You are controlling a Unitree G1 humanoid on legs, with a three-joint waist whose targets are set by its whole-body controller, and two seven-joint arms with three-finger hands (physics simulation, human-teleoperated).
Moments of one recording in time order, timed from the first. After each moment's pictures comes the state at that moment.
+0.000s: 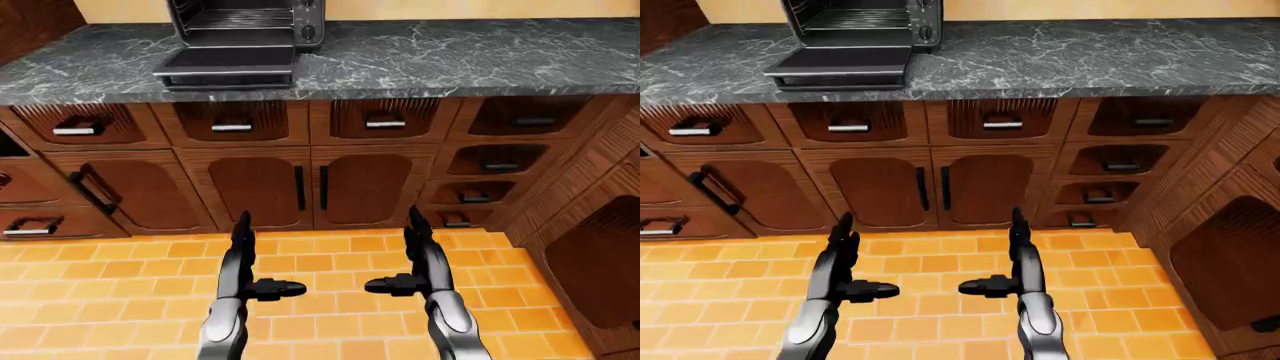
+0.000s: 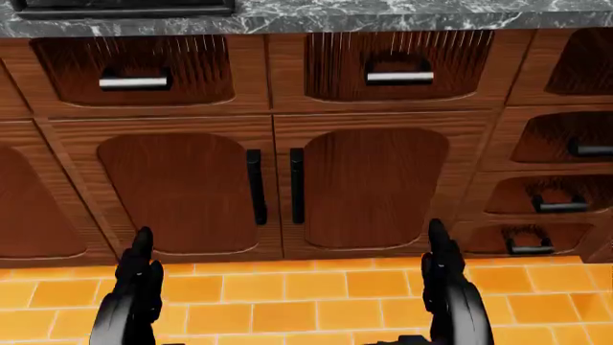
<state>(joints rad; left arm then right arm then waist) 0.03 0.02 0.04 0.09 -0.01 0.06 -0.04 0.03 -0.01 -0.04 0.09 0.01 0.06 0.04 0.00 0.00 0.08</state>
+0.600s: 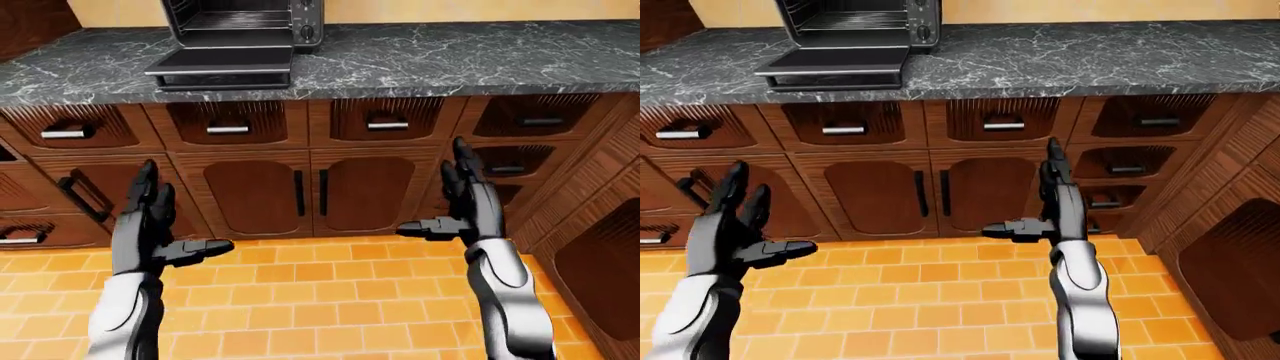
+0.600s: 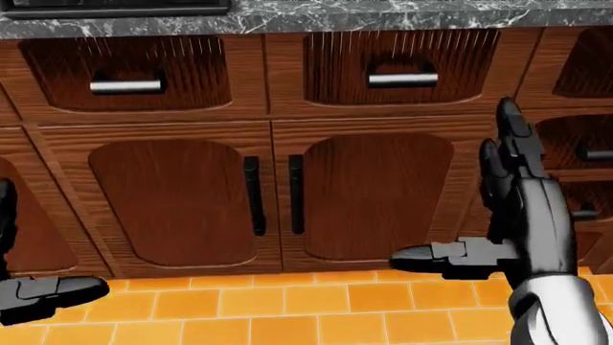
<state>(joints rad) -0.06 0.17 0.38 -0.35 -0.19 0.38 -0.13 -0.16 -0.12 -0.18 -0.30 0.08 0.37 0.06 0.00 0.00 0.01</state>
